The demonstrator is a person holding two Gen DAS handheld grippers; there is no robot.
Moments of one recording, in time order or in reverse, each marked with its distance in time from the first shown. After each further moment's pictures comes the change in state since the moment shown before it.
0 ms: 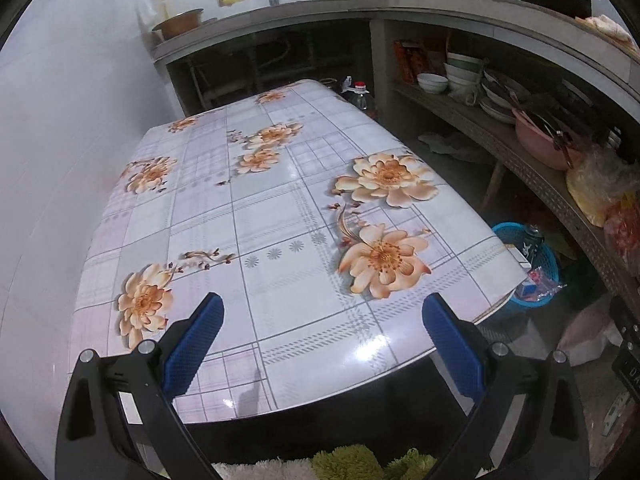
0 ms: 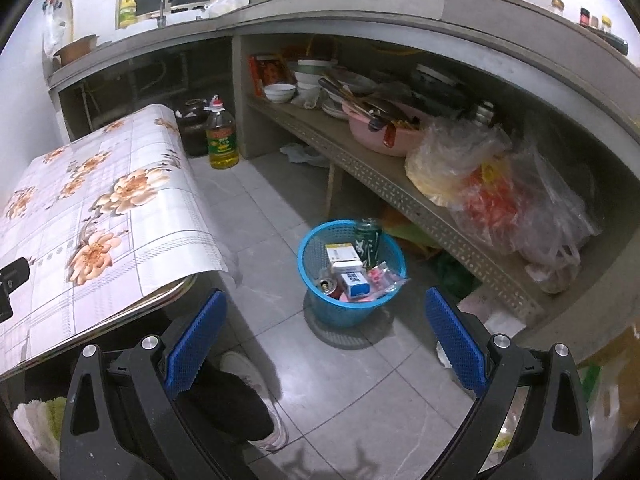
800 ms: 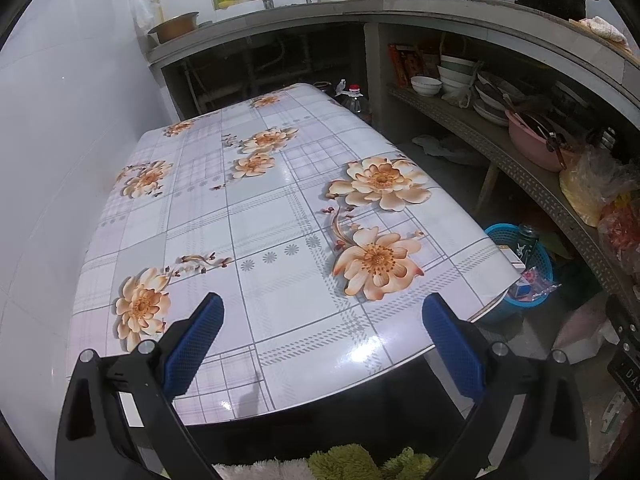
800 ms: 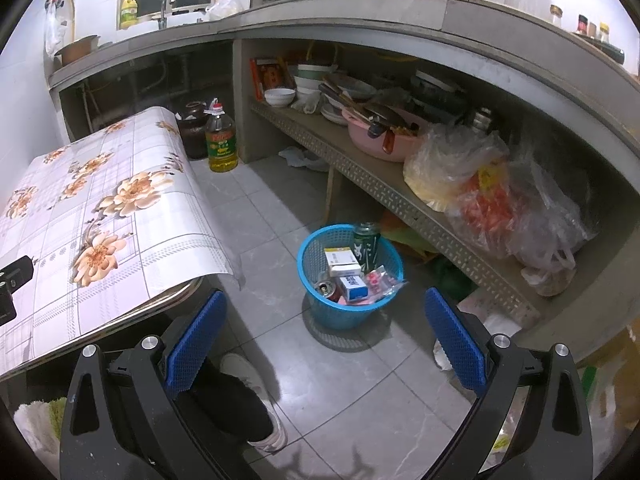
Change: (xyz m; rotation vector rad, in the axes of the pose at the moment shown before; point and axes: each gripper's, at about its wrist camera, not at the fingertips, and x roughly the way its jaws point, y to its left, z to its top) left arm -0.005 -0.003 0.001 0.009 -0.008 -0.018; right arm -0.006 -0.002 0.003 -0.011 -0.013 -0.005
